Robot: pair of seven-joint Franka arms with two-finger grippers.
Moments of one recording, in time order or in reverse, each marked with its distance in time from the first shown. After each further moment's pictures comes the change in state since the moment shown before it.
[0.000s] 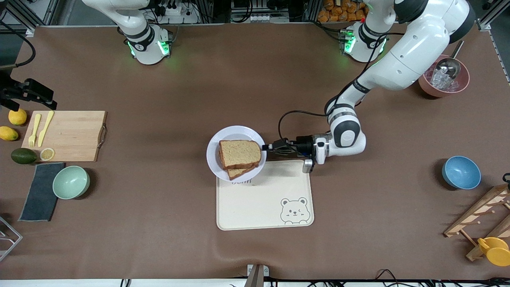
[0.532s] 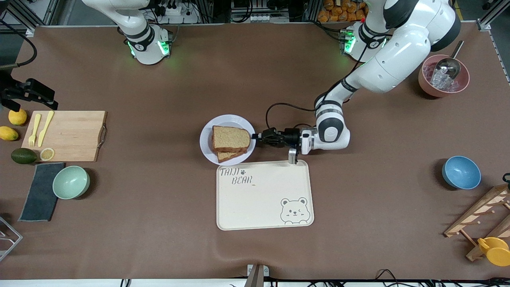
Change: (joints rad) left arm -0.083 0.074 0.001 -0.010 -0.001 0.005 0.139; right arm 0.005 0.000 0.003 0.001 0.000 0.005 -0.001
